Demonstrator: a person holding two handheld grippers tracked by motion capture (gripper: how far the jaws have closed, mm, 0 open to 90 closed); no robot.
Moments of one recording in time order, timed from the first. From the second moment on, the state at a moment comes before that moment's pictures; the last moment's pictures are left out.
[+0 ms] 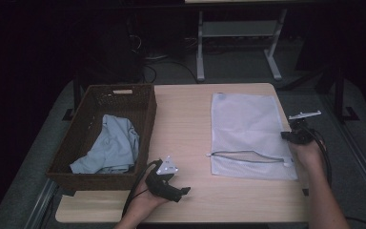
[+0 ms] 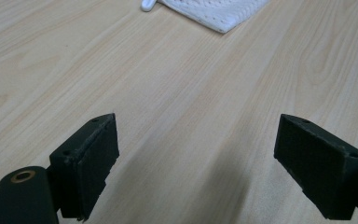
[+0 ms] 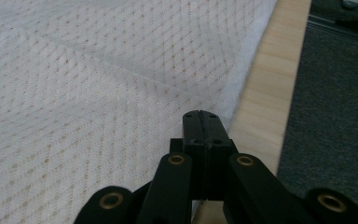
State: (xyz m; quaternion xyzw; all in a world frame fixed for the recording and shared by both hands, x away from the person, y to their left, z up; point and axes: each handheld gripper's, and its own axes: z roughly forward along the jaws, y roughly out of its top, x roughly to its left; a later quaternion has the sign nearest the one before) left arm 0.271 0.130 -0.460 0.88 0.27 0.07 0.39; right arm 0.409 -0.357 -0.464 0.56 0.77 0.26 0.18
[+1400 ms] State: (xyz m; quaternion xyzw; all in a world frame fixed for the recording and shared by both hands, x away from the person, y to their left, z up) left arm 0.269 0.132 -0.457 0.88 0.27 0.08 0.39; right arm 0.363 -0.358 -0.435 0.53 0.74 0.35 0.20
